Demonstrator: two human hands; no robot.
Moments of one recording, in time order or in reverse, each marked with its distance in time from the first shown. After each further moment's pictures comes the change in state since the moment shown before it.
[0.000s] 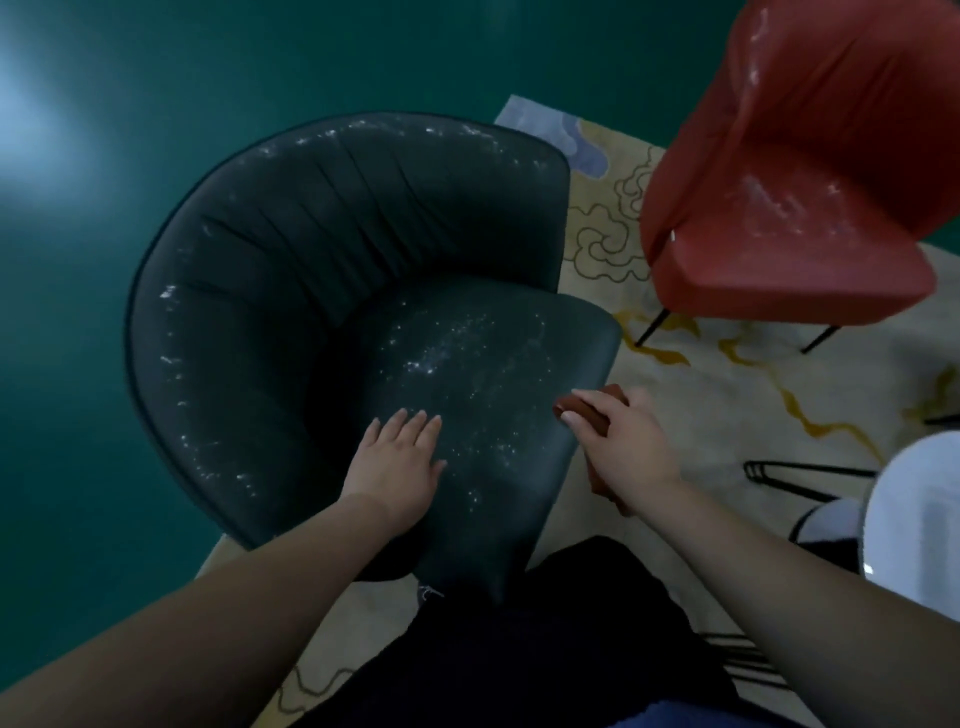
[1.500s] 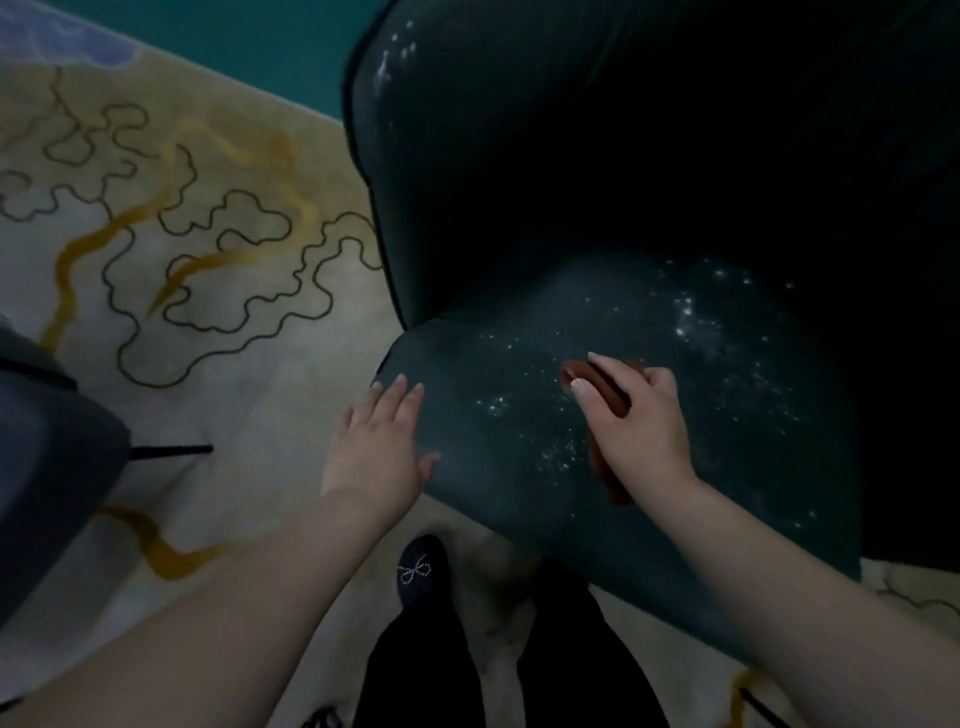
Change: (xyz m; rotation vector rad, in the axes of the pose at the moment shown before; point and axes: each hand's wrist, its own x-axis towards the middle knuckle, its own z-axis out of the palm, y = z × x) left_hand 0.054 0.208 0.223 -0.765 0.091 -1.543; right_hand 0.184 0.022 0.204 -0.161 -0.963 -0.985
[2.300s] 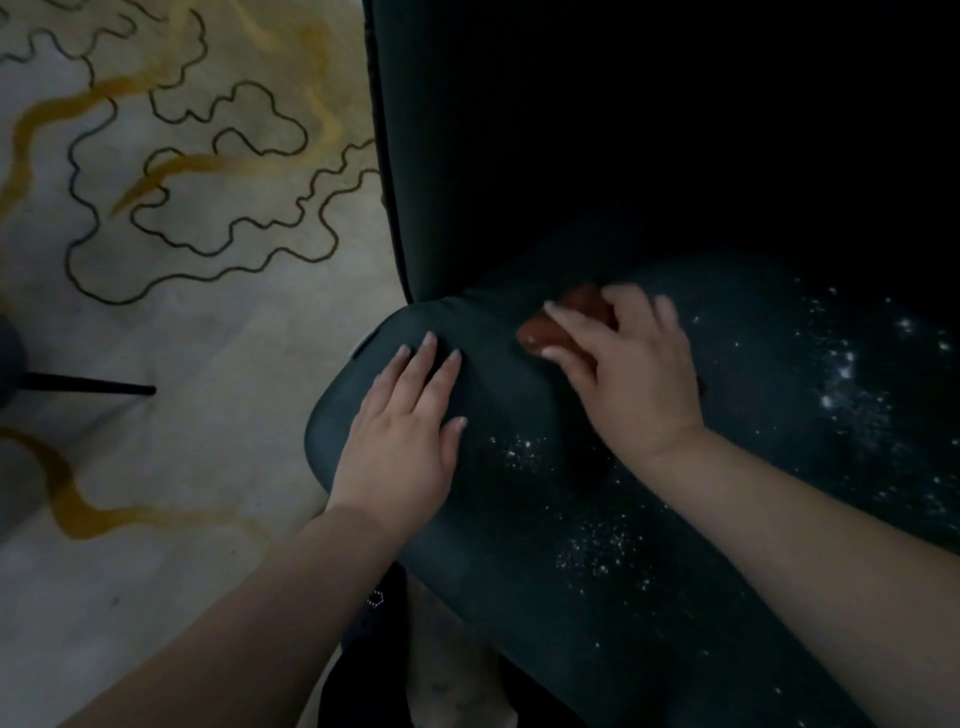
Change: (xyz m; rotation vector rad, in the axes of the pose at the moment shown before) left_hand 0.092 0.013 0.104 -0.324 0.274 -0.059; right_hand 0.145 0.017 0.103 -0.547 -0.030 -0.790
